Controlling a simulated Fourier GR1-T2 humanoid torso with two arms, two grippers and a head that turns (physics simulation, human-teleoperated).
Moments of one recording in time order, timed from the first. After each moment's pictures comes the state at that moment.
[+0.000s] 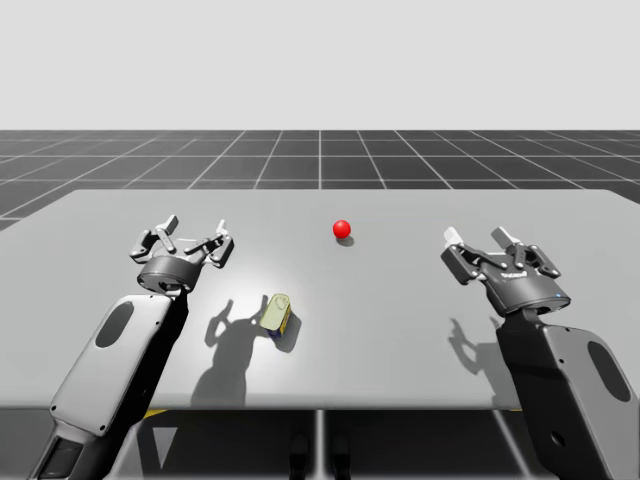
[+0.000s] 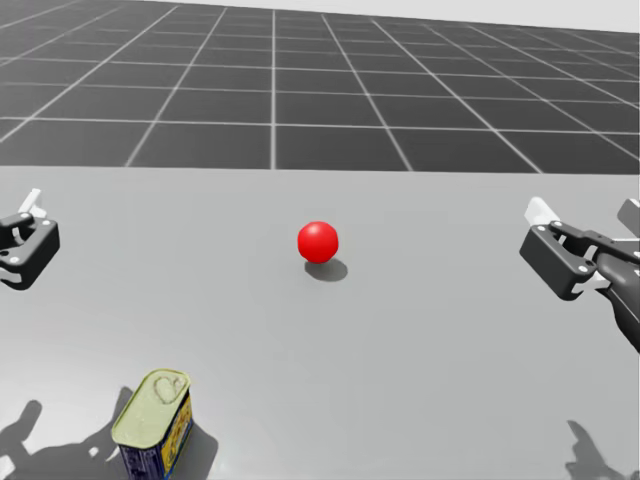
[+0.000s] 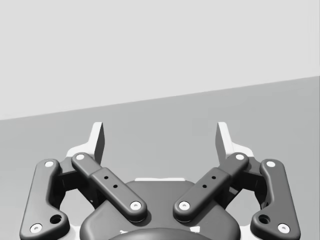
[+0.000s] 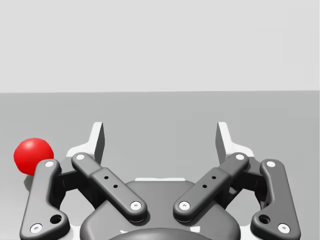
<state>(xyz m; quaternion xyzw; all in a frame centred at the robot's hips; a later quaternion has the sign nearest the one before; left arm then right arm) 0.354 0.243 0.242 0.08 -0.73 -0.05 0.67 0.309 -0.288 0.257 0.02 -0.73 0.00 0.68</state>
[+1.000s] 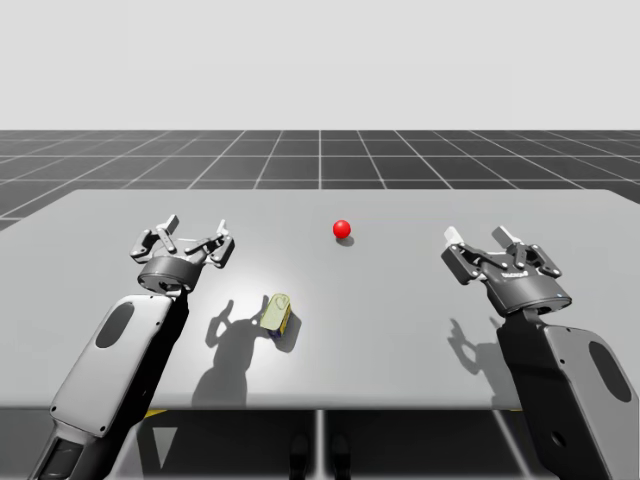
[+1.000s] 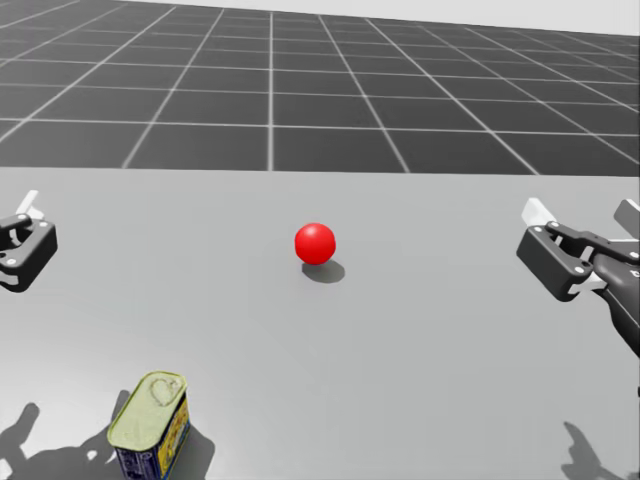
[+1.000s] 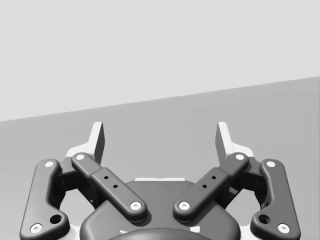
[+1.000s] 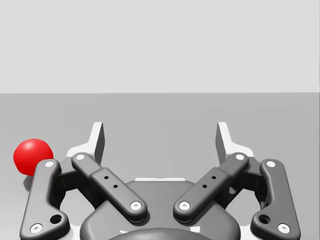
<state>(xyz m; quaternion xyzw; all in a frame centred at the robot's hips) 0.353 0.242 0.243 0.08 -0.73 -0.05 0.67 0.308 -0.288 0.258 0.02 -0.74 0.00 0.68</state>
